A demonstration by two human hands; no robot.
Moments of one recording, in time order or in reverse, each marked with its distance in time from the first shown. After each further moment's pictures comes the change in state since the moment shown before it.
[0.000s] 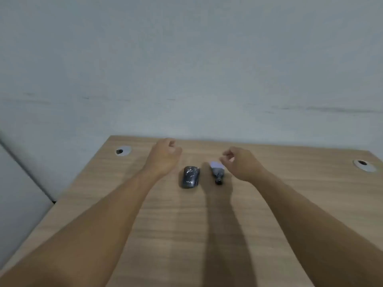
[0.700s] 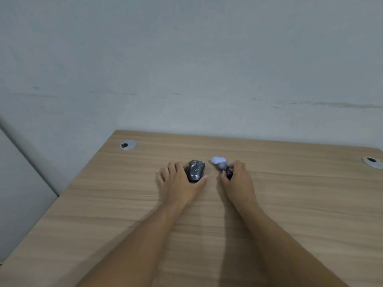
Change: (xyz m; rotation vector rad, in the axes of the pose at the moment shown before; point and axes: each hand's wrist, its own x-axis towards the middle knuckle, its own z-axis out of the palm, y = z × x) left_hand -0.083 -0.028 0.076 0.374 0.152 -0.086; right_hand -0.050 0.012 0.088 0.137 0.294 0.116
